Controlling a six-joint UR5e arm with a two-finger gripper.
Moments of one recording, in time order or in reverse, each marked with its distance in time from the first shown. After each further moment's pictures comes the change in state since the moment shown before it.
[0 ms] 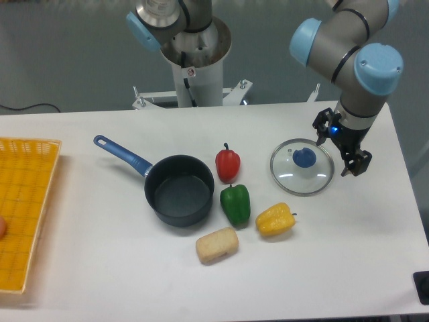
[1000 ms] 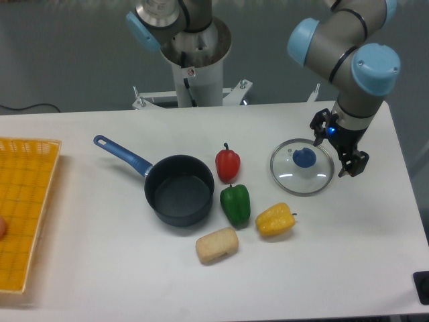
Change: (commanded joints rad) arm -0.028 0.003 0.002 0.000 -0.009 -0.018
